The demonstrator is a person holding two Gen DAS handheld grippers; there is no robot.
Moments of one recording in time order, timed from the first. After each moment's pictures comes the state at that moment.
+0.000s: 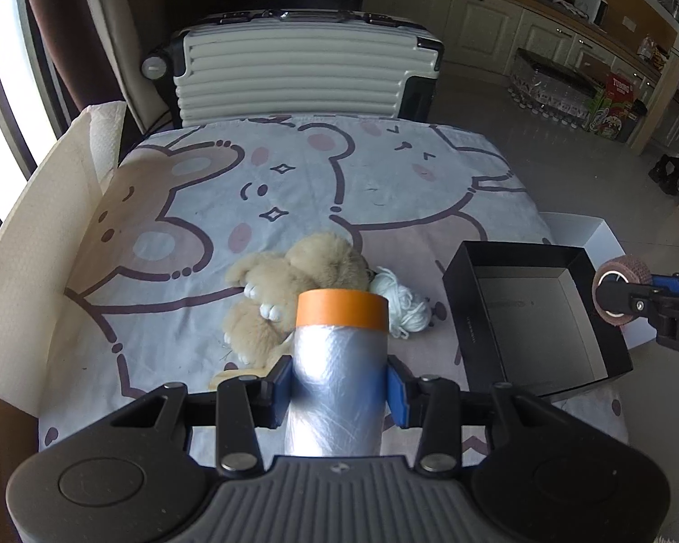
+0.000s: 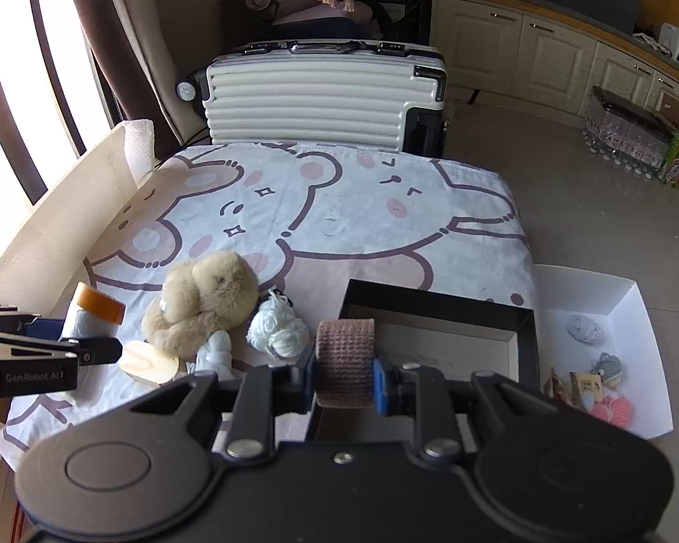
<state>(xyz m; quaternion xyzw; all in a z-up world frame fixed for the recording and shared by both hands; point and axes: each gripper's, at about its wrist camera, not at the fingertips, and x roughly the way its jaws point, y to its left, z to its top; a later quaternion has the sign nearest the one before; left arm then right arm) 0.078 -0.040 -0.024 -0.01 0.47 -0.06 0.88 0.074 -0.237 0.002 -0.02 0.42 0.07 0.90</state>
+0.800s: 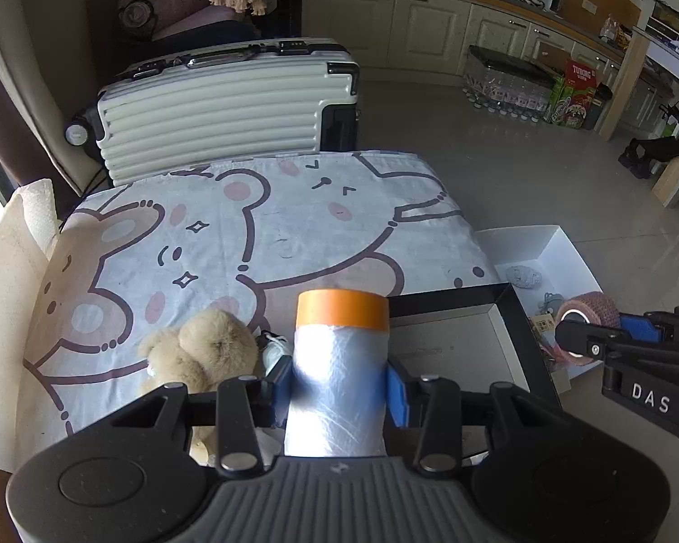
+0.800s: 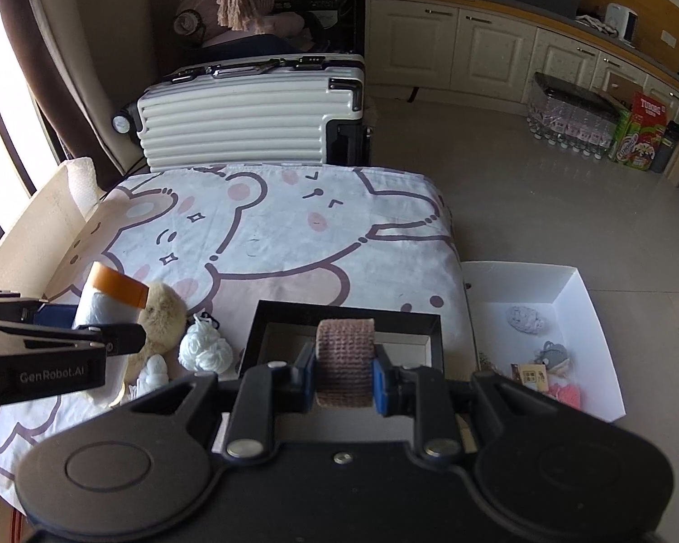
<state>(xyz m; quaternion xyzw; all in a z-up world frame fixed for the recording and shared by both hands) 0.119 -0.146 0.013 0.02 0.46 -0.09 0.88 0.081 -0.307 0.019 0.01 0.42 0.01 0.91</state>
